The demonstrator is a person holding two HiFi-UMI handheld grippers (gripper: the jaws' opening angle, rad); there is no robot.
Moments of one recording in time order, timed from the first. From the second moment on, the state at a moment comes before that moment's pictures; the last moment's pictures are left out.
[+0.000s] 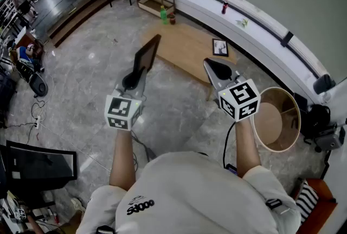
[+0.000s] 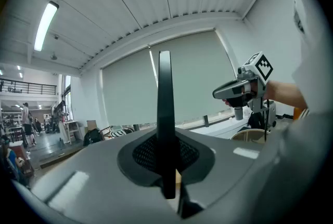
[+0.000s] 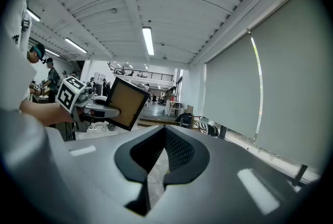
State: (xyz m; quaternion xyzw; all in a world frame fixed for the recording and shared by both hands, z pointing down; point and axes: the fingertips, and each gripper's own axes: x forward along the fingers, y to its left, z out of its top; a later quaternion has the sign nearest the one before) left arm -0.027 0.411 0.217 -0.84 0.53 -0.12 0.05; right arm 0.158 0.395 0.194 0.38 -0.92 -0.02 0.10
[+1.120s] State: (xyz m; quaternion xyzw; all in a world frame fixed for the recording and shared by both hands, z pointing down) left arm -0.005 0.330 0.263 -0.83 0.55 -0.11 0.02; right arm 0.179 0.310 0.237 0.36 -0.93 0.03 0.09
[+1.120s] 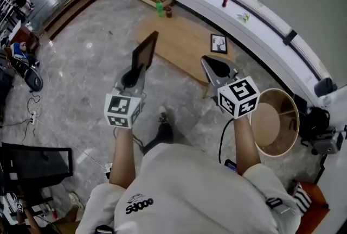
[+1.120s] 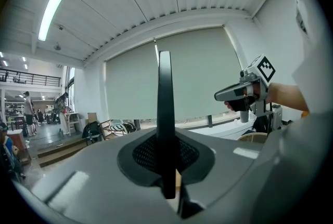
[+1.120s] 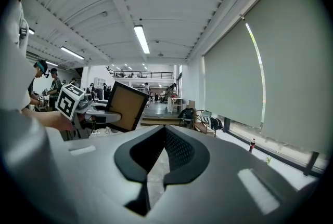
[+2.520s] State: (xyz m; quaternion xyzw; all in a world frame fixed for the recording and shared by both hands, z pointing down) left arm -0.172 -0.026 0.325 -0.85 0.52 -0.12 -0.06; right arm 0.025 -0.029 0.274 0.41 -0.90 0.08 0.12
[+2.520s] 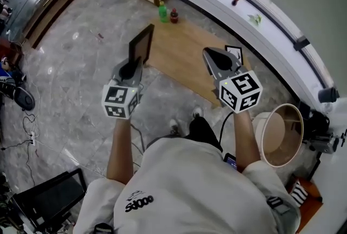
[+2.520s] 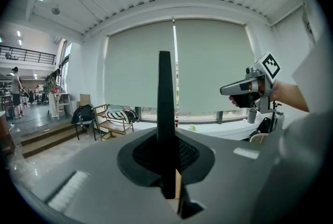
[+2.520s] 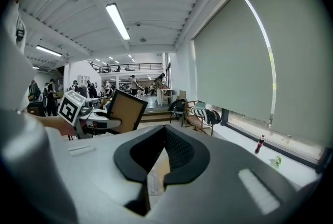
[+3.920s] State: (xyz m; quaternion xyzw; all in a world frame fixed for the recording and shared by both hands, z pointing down) left arm -0.151 -0.314 0.599 -0.81 0.48 -0.22 -0.27; right arm 0.053 -0.314 0.508 0.40 -0.85 0.26 0.21
